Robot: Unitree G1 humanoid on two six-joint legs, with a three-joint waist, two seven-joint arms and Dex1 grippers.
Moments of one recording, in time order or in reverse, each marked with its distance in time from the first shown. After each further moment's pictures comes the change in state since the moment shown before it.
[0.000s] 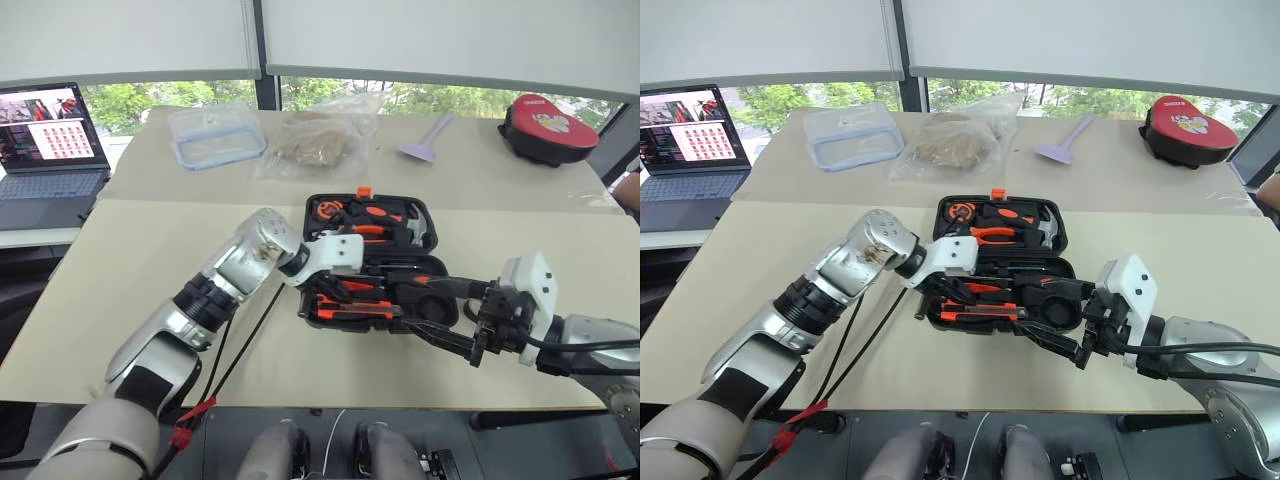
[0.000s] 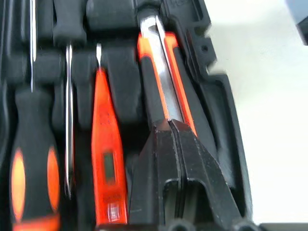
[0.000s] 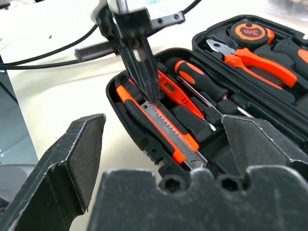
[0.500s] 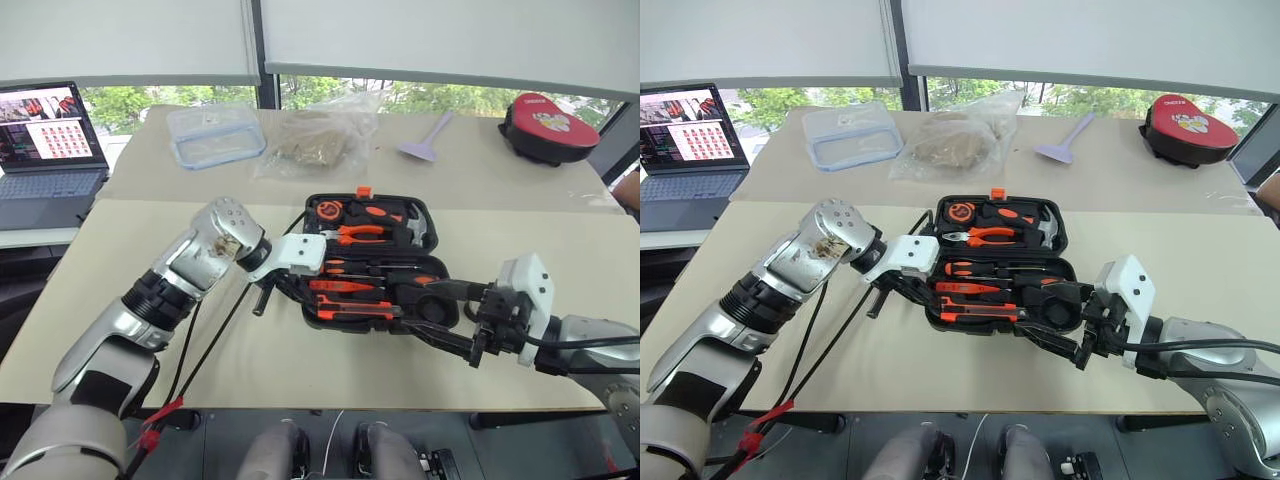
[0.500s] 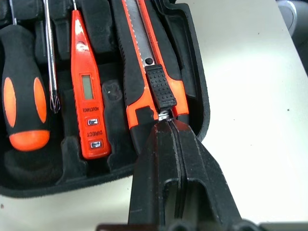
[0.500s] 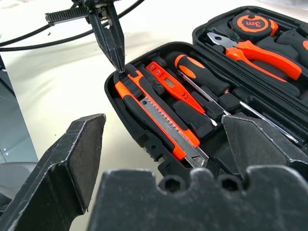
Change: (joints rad) left arm 0.026 0.103 -0.062 -0.064 0.054 -0.141 -0.080; right arm 0.006 -0.003 0.013 0.013 -0.002 0.000 0.003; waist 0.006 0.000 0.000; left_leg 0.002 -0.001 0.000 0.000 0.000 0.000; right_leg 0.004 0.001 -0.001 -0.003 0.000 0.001
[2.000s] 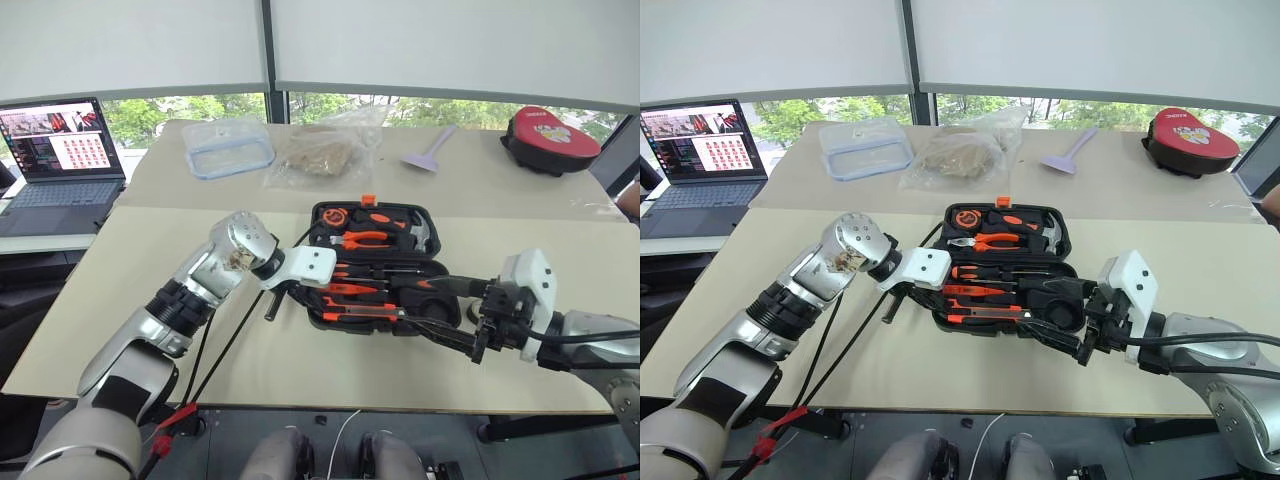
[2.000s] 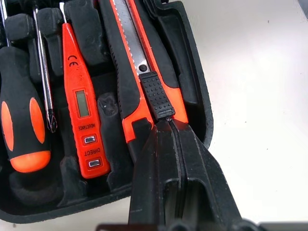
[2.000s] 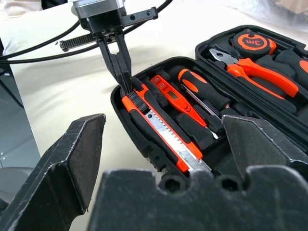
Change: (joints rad) left arm 0.030 -0.085 0.017 0.118 0.067 -0.138 0.007; right arm -0.027 -0.021 -0.003 0.018 0.011 0.000 0.021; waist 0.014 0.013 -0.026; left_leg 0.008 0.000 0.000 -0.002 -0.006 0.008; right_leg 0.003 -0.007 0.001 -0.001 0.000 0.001
